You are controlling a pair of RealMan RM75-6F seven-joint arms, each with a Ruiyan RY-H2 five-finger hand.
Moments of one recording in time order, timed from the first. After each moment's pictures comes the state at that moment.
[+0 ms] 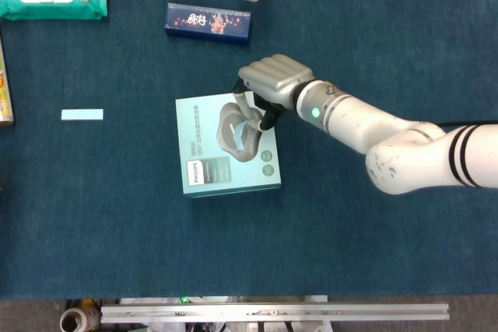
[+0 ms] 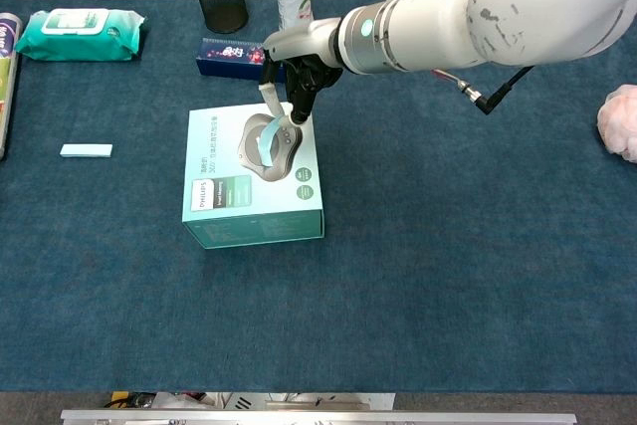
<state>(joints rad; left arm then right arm) -0.07 -1.10 -0.01 -1.54 1.47 1.43 -0.02 1.60 -1.40 -0.07 -1.57 -0.42 0.49 -0.06</state>
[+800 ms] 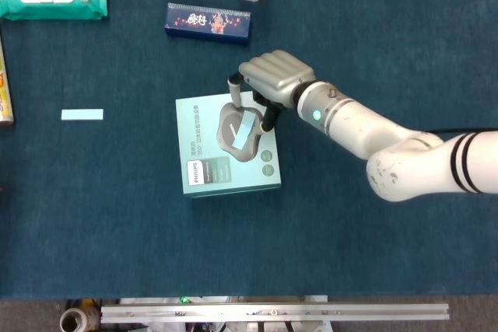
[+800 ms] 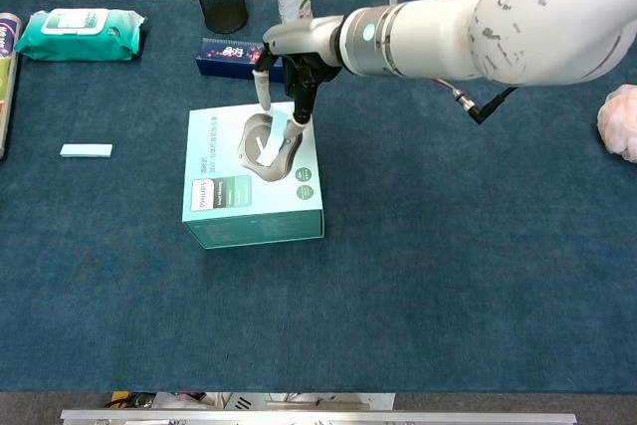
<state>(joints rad) -0.07 -1.10 -0.01 -1.52 1.49 1.45 -0.04 1.54 -1.41 -0.03 -1.59 -0.41 0.59 -0.13</state>
